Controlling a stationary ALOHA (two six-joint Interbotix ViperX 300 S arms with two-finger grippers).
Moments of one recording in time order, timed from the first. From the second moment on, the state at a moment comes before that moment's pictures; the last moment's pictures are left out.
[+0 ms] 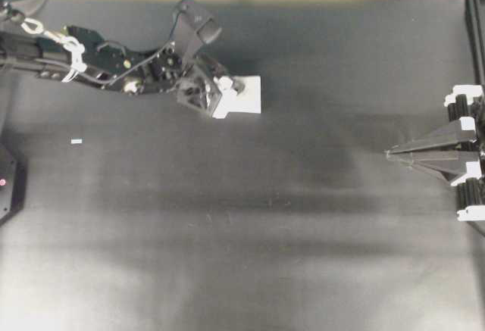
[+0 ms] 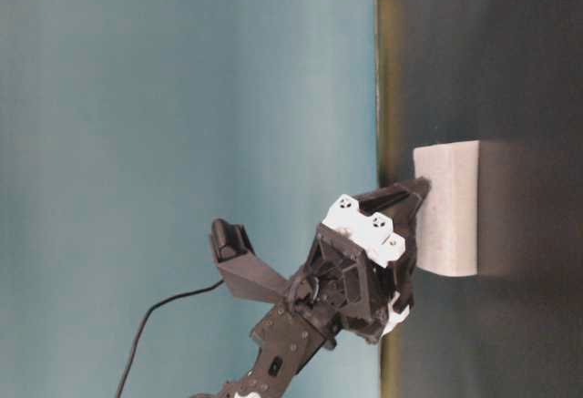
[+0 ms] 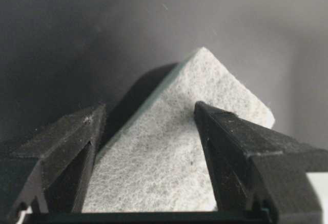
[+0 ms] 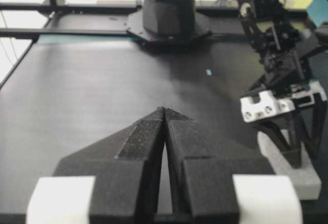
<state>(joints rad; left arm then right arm) 0.37 0.27 0.57 0.04 -0.08 -0.44 0.07 -0.97 1.26 0.00 -0.27 0.00</state>
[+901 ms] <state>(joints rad) 0.19 0.08 0.80 0.04 0.06 -0.52 0.07 -1.01 1.29 0.00 -0.27 0.00</state>
